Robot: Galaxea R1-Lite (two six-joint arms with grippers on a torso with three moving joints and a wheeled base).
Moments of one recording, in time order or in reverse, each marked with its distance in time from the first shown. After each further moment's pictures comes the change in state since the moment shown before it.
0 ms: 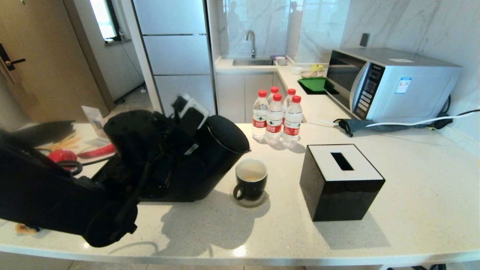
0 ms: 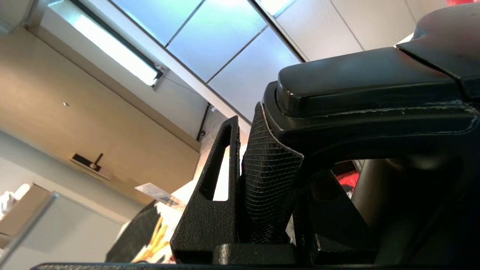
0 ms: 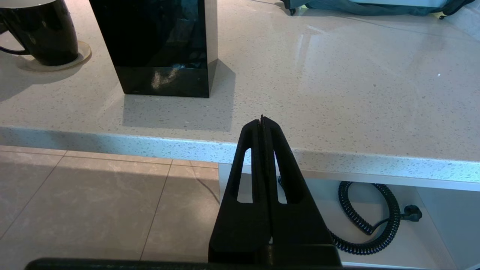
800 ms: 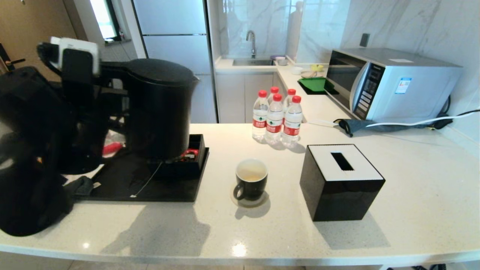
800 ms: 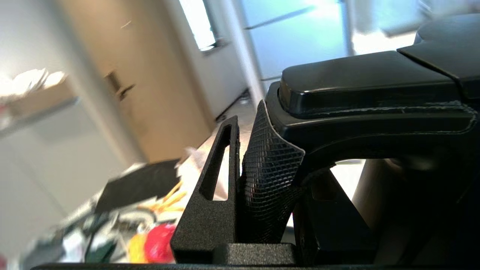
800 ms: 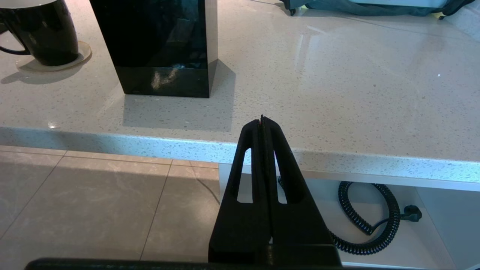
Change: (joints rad) left arm 0.237 -0.235 -0.003 0.002 0.076 -0.324; right arm 0.000 0.000 0.000 0.000 0.000 0.000
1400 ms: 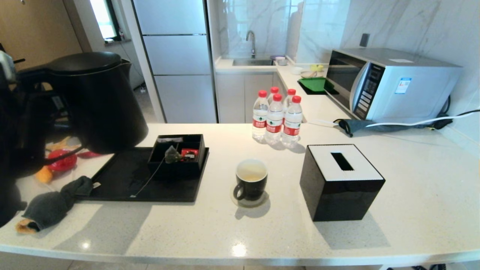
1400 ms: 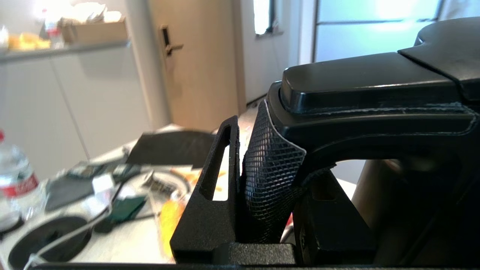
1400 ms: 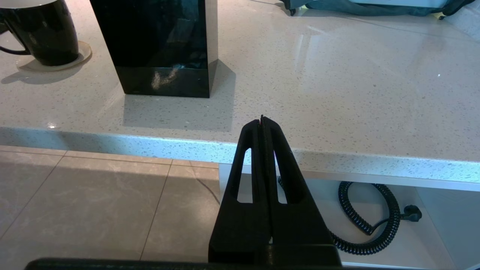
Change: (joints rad) left arm 0.381 -0.023 0.072 0.000 -0.109 -0.307; right arm 0.000 0.000 0.000 0.000 0.000 0.000
